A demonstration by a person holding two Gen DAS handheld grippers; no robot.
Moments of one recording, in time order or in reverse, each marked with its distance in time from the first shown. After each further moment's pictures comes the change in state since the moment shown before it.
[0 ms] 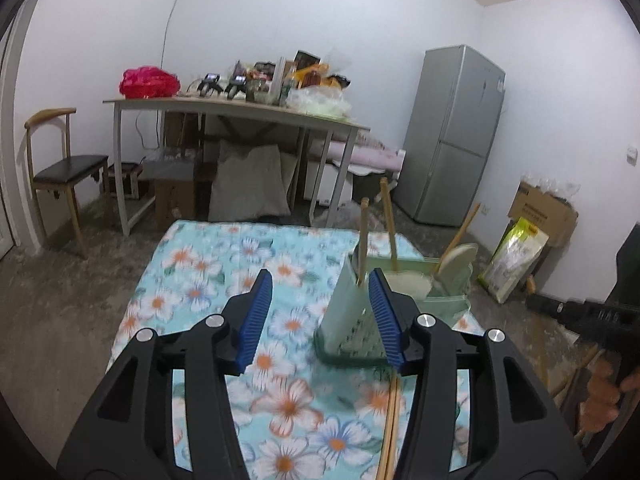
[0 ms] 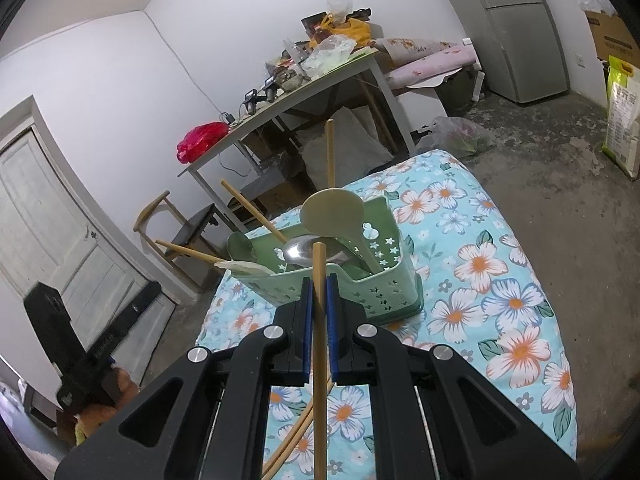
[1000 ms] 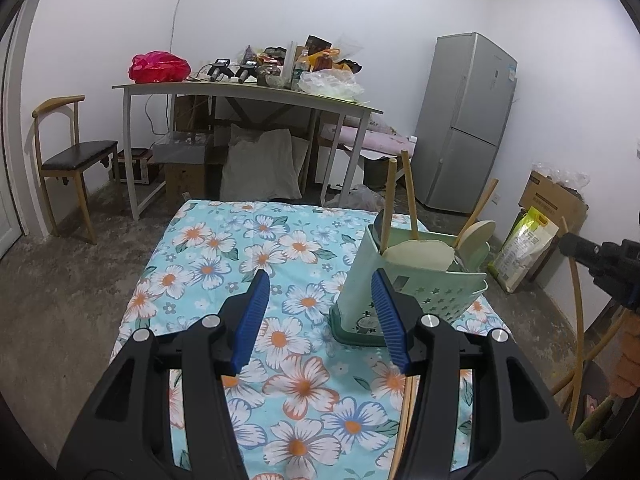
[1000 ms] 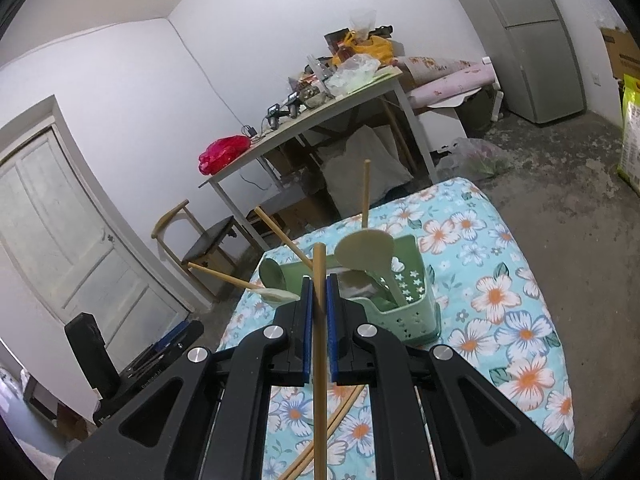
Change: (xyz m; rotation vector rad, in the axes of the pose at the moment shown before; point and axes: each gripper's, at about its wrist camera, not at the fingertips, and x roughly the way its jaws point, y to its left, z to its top) left arm 0.003 0.003 -0.012 -0.010 0.040 0.035; right arm -0.012 0.017 0.021 -0.047 -0.055 0.065
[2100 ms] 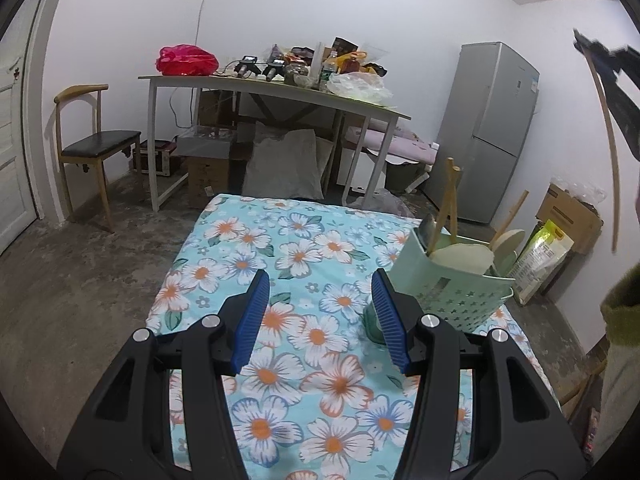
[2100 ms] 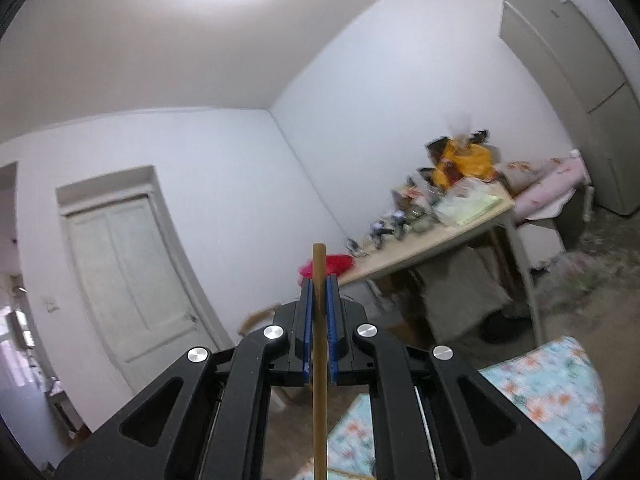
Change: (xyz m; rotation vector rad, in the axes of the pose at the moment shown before) left arm -0.008 0.032 -0.007 -0.061 -0.009 0.073; right arm 0.007 0.061 0.134 -0.096 -0.400 0.409
